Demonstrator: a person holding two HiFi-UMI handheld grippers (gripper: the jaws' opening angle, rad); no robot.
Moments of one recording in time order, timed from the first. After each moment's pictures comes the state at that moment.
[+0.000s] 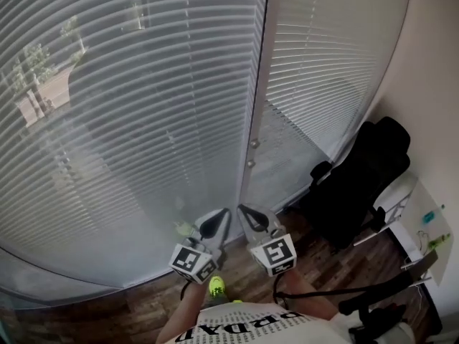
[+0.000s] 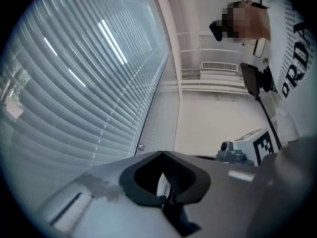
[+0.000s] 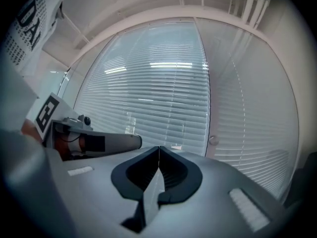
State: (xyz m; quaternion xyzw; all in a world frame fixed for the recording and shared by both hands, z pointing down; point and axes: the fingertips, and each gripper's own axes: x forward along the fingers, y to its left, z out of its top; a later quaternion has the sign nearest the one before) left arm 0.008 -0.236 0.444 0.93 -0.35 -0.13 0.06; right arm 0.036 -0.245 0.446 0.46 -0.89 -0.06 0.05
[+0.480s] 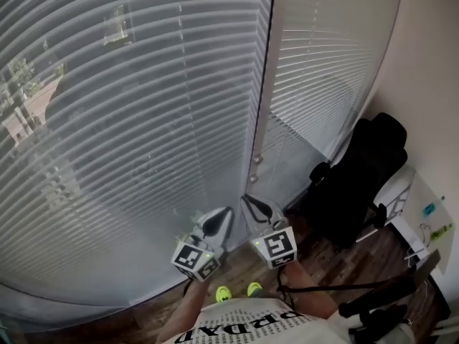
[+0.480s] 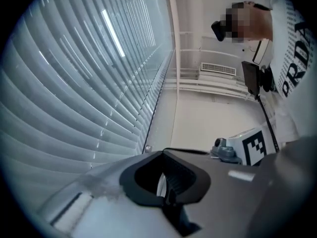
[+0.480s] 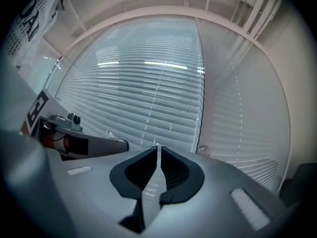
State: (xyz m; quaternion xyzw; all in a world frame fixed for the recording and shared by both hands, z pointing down) left arm 0.007 -0.299 0.454 0.94 -0.30 -0.14 0.07; right arm 0.042 -0.321 0.442 0.51 -0.85 -0.10 0.06
